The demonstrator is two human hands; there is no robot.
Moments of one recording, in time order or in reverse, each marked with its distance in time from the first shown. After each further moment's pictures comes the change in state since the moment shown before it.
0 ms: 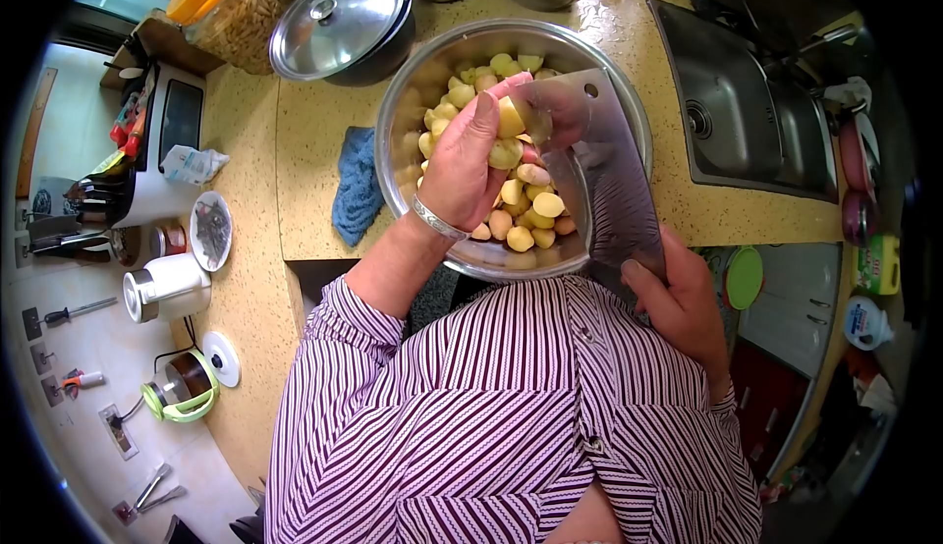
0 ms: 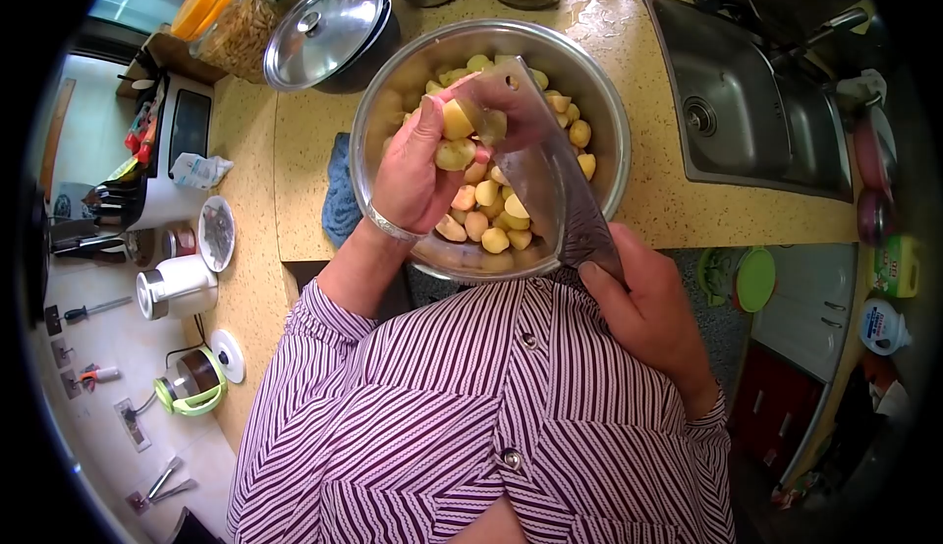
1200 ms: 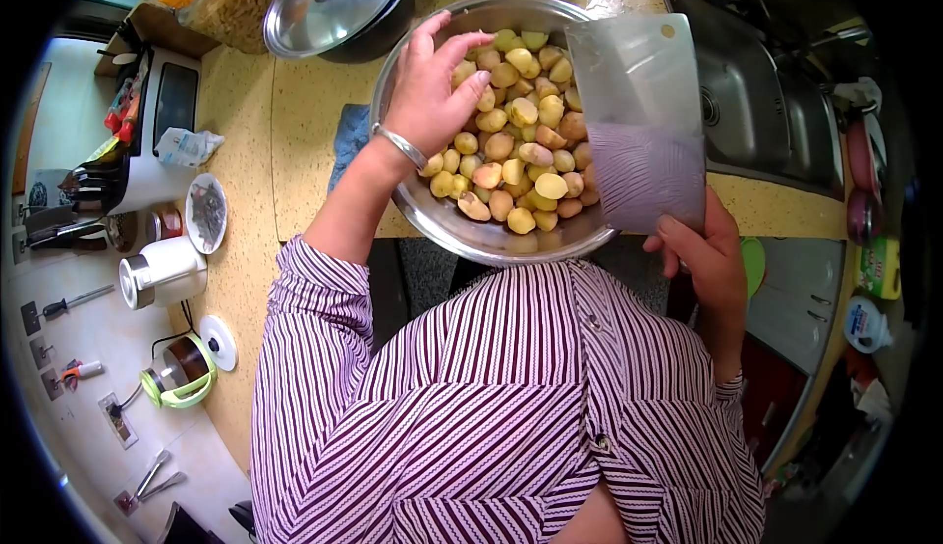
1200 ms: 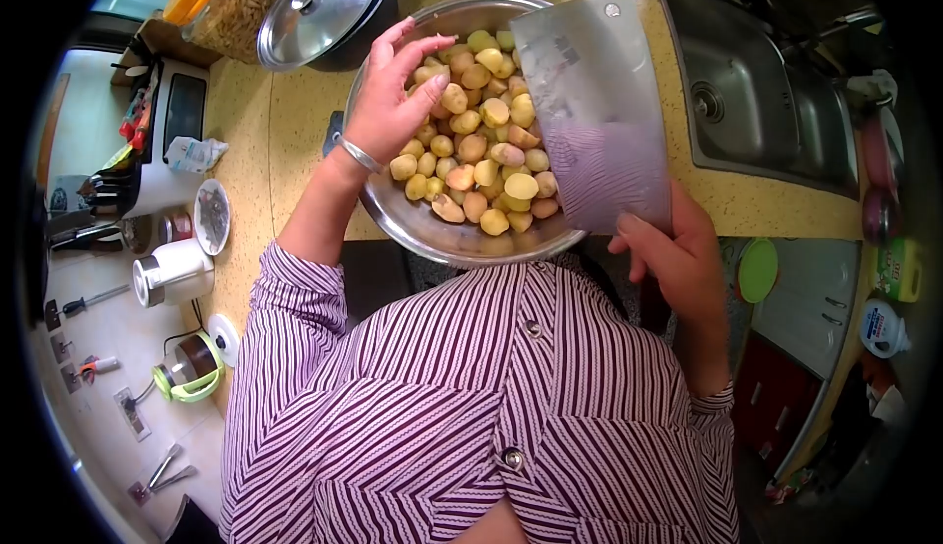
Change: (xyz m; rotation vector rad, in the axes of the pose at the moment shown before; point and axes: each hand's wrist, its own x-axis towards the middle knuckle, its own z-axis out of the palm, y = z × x) left_hand 0.030 0.024 -0.063 1.646 0.116 0.529; right_hand 0.020 0.030 -0.020 0.324 0.063 0.112
